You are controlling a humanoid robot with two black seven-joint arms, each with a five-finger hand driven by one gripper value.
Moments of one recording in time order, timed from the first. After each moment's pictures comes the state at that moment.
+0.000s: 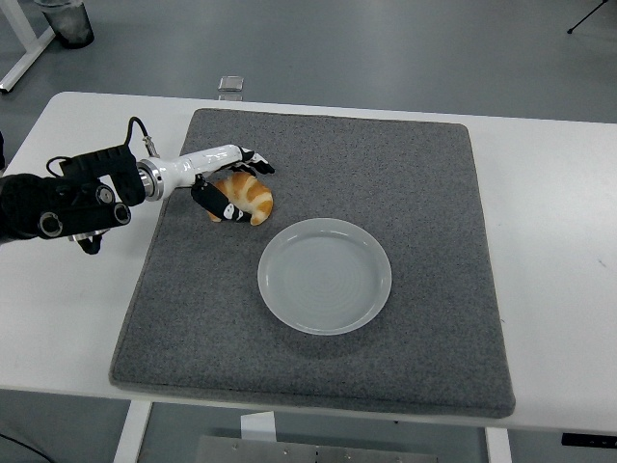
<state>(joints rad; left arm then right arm) -1.21 0.50 0.35 -1.00 0.69 0.18 -0.32 0.10 0.00 0.00 0.12 0.06 -0.01 -0.02</state>
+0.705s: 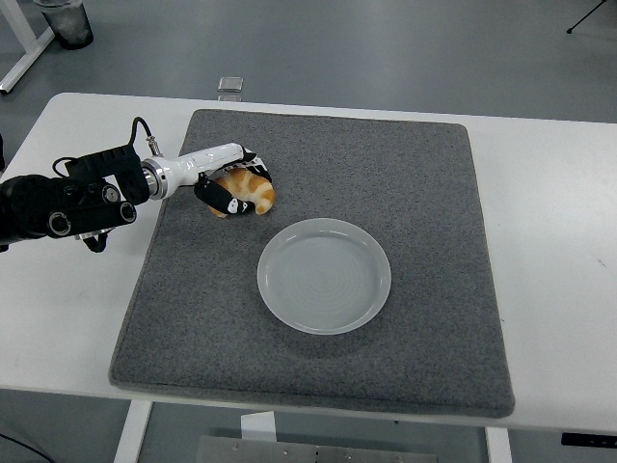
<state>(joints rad) -1.21 0.50 0.32 -0.98 0.69 0.18 -0.32 0.10 0.00 0.00 0.12 0.07 -0.01 -0.02</state>
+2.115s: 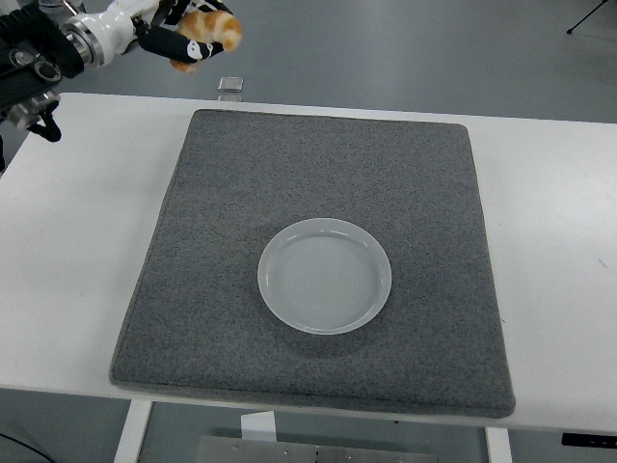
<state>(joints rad) -1.34 0.64 -0.07 -0.89 0.57 -0.04 -0.31 0.10 0.00 0.00 0.12 0.07 -0.01 -0.02</state>
